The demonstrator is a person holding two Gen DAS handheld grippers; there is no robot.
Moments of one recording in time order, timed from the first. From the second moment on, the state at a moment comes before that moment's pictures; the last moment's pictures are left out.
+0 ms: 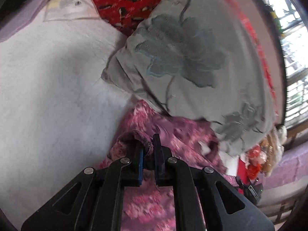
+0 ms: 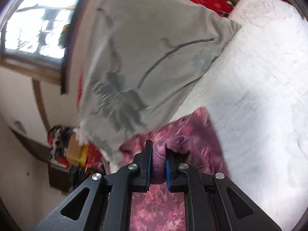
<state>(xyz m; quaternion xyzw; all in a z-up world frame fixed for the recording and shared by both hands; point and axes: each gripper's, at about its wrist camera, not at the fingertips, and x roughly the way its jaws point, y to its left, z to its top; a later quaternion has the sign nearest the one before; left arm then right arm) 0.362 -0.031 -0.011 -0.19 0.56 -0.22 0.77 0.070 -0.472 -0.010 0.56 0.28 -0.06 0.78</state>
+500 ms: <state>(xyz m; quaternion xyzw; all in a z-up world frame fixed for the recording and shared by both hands) 0.391 0.003 -0.012 -0.35 0.59 -0.26 0.68 0.073 -0.505 -0.027 0.66 0.23 -0.07 0.71</state>
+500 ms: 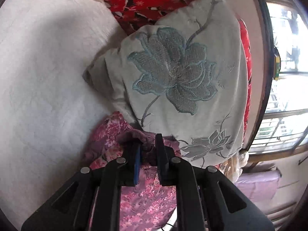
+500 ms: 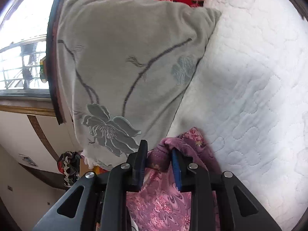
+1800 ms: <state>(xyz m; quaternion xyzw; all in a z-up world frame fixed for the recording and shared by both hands) 0.254 0.016 -0.017 -0.07 0.58 -0.29 0.76 0.016 -0.436 -0.021 0.41 0.40 -0.17 0.80</state>
